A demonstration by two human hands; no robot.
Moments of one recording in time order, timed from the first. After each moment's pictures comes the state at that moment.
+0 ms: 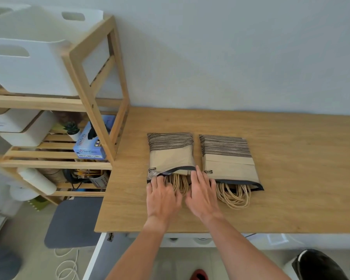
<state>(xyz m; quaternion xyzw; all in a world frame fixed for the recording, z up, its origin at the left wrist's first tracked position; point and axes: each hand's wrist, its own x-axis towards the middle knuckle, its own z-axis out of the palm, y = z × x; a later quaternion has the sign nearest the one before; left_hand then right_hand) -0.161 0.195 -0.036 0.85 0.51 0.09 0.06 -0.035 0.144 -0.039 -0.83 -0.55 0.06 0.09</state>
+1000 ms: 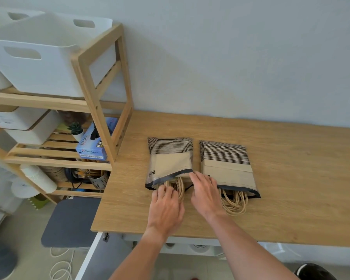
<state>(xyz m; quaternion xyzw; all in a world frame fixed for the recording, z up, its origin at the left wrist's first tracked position) -0.159 0.172 -0.046 0.91 0.41 0.09 -0.01 -0.011 0.140 -0.022 -0.79 -0.60 0.02 0.13</state>
